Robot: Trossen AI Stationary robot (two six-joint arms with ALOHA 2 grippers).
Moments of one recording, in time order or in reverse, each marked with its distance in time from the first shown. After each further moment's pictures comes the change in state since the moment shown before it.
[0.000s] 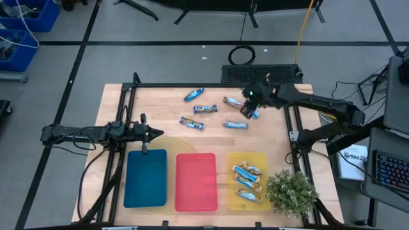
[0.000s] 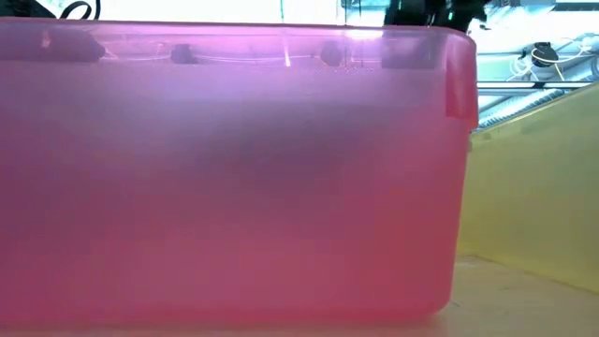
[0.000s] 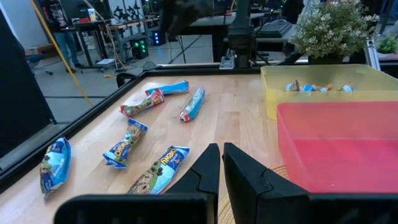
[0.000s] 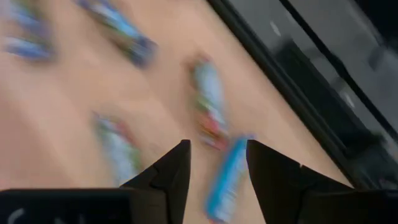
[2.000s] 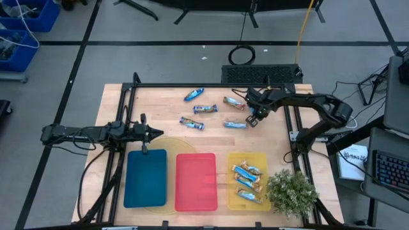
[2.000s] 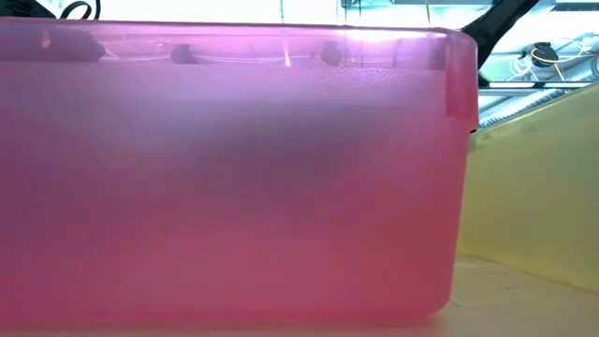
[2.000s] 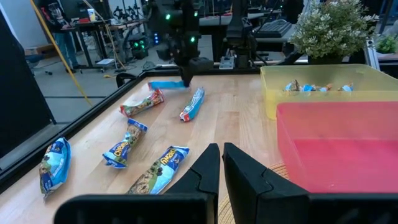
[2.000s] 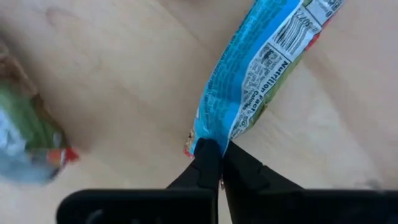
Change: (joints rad) left arm 0.000 0.000 0.000 0.000 0.000 0.000; right arm -0.192 0.196 -0.262 0.030 -0.176 0.077
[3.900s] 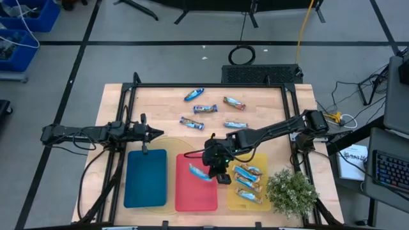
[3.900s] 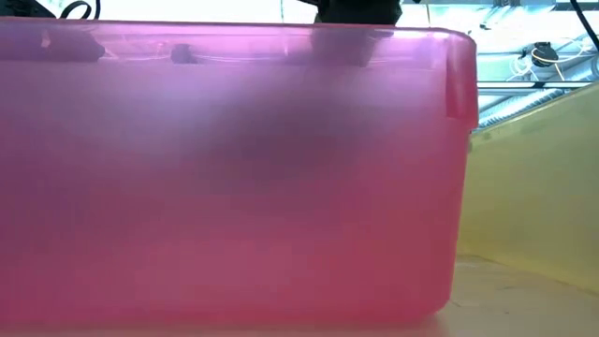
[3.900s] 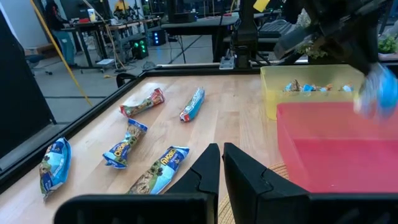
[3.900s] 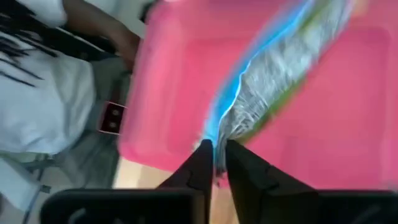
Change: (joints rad) left arm 0.000 0.000 0.000 0.000 0.000 0.000; right arm 0.812 0.304 0.570 0.297 -0.537 0.027
